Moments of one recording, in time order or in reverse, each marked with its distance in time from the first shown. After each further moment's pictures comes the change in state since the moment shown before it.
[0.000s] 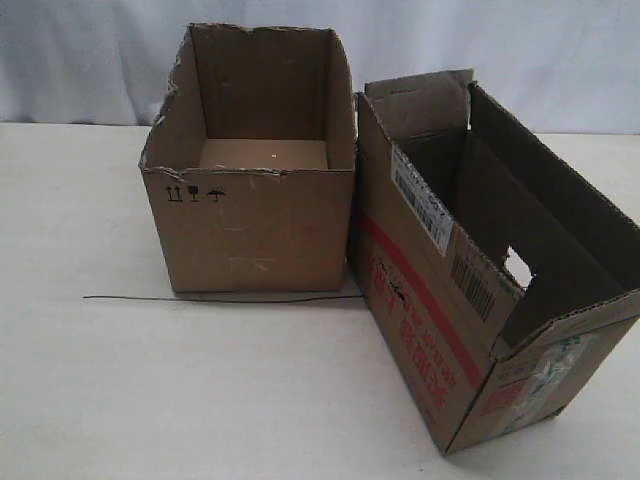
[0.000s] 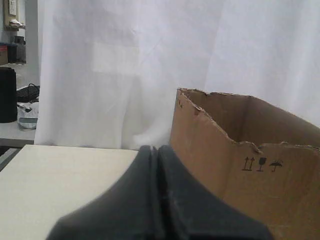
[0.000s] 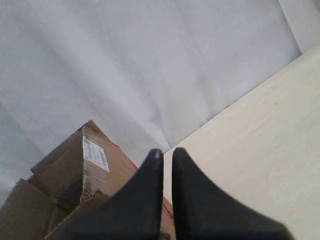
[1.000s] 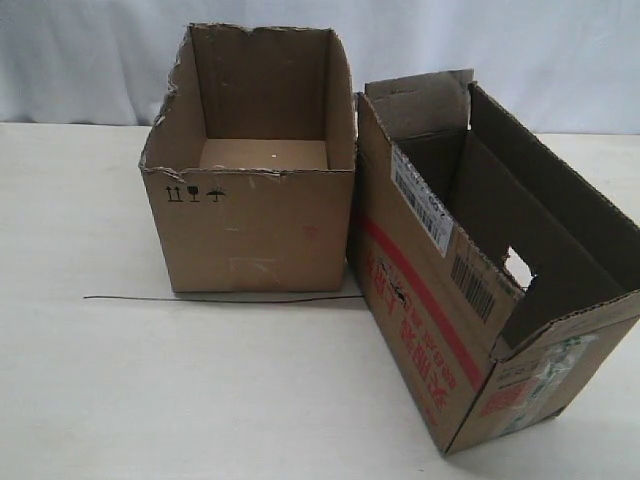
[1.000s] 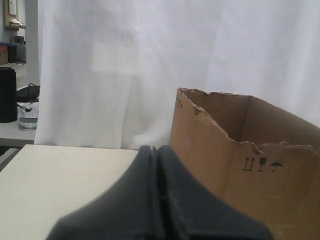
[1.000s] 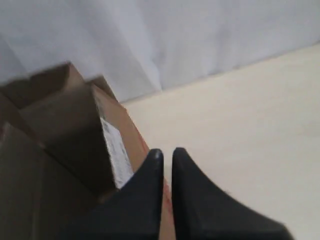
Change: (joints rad) left arm 0.000 0.000 0.000 0.000 0.000 0.000; right arm -0.004 0.681 -0.612 -0.035 0.366 -0.304
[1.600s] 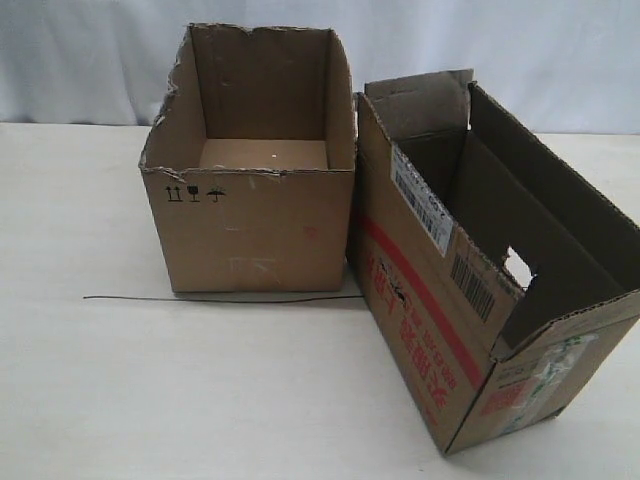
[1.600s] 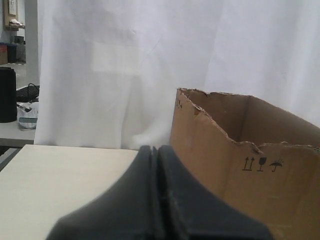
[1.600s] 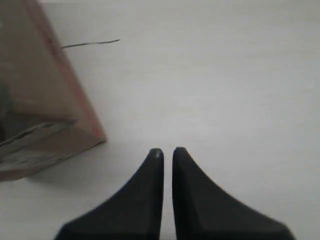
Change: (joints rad) left arm 0.000 0.000 0.000 0.000 0.000 0.000; right arm 0.055 0.083 -0.261 -0.479 0.726 0.145
